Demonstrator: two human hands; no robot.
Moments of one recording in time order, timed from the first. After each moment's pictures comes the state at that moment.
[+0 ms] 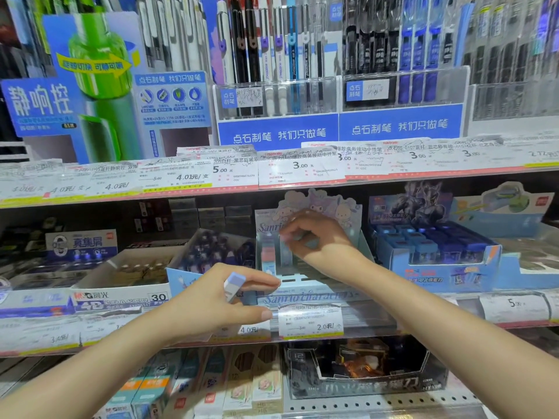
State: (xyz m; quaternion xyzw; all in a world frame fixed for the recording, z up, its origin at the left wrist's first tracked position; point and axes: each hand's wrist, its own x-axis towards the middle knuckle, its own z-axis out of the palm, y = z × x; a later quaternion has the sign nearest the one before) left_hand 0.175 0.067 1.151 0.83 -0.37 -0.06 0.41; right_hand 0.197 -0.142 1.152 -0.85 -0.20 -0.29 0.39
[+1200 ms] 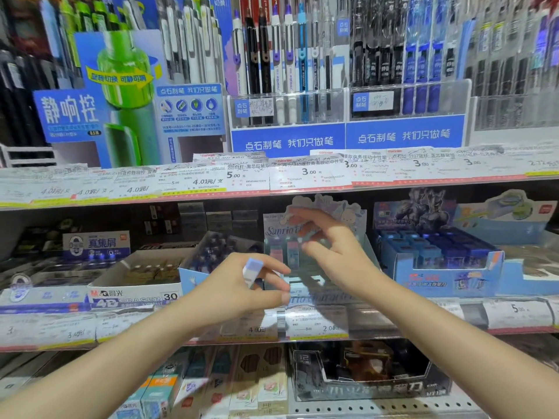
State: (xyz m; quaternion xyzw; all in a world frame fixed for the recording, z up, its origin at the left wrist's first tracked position) left_hand 0.167 0.057 1.159 0.80 -0.34 -0.06 0.48; right_hand 0.157 -0.129 1.163 -0.82 -0.21 -0.28 0.46
